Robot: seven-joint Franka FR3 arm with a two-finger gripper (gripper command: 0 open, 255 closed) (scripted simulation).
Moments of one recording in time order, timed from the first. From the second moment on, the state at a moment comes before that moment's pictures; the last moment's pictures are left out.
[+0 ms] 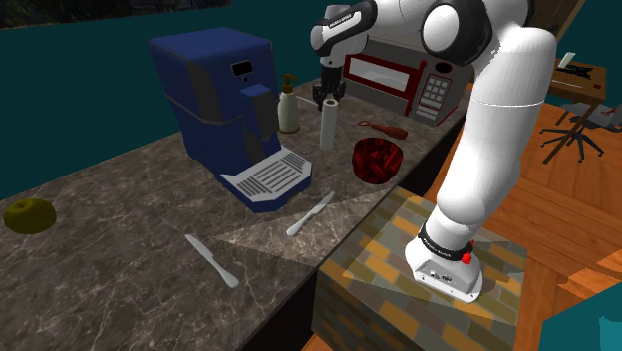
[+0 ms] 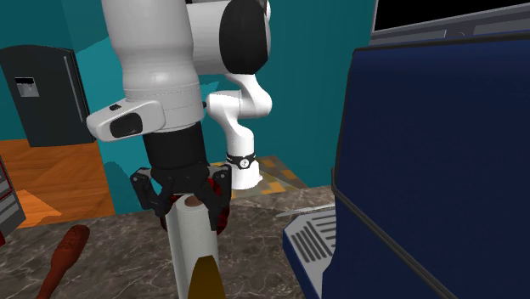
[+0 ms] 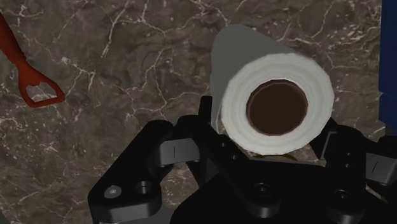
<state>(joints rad) -0.18 0.24 -0.21 -1.83 0.11 2.01 -0.08</state>
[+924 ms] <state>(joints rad) -0.18 0.22 -0.21 -1.79 0.11 1.97 -0.07</state>
